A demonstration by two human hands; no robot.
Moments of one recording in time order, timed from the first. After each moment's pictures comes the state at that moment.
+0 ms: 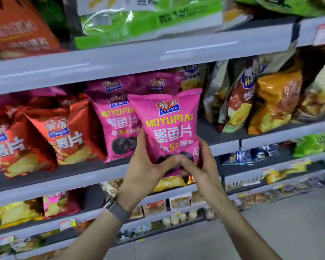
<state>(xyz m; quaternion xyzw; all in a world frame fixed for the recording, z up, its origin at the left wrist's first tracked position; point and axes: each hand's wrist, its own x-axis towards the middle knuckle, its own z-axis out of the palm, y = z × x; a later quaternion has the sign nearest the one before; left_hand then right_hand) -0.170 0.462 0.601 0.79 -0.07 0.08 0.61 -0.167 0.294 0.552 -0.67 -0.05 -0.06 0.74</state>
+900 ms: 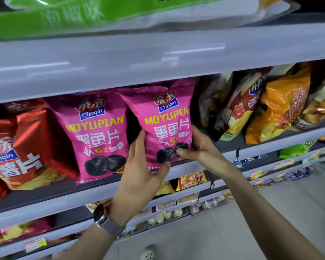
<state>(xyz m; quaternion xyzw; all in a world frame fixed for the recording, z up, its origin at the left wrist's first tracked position) -0.099 0.459 0.572 0.86 -0.05 0.03 0.51 -0.035 0.248 0.556 -0.77 -0.10 0.09 0.63</state>
